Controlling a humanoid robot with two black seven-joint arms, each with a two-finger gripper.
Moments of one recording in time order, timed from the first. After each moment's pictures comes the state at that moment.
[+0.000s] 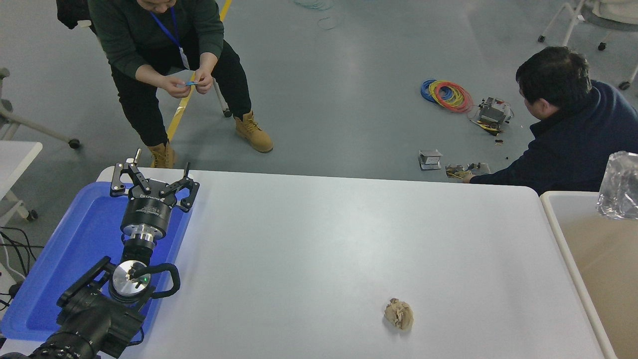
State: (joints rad) left arm -0.50 0.13 -1.12 -0.54 -0.09 -0.62 -0.36; right arm 0.92 -0.70 -1.23 0.16 -0.18 0.15 0.05
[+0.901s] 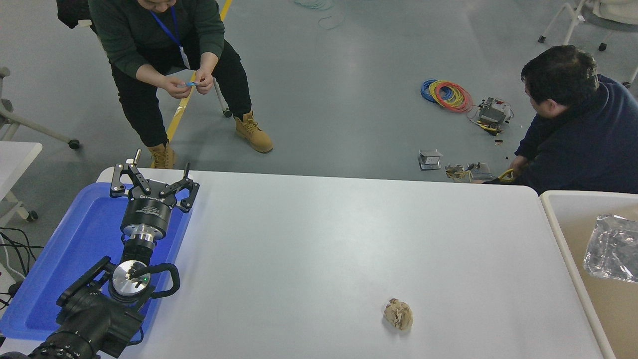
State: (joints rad) left arm -0.50 0.13 -1.12 -0.54 -0.09 -0.62 -0.36; right arm 0.65 -0.63 -1.06 0.14 -0.18 0.00 0.04
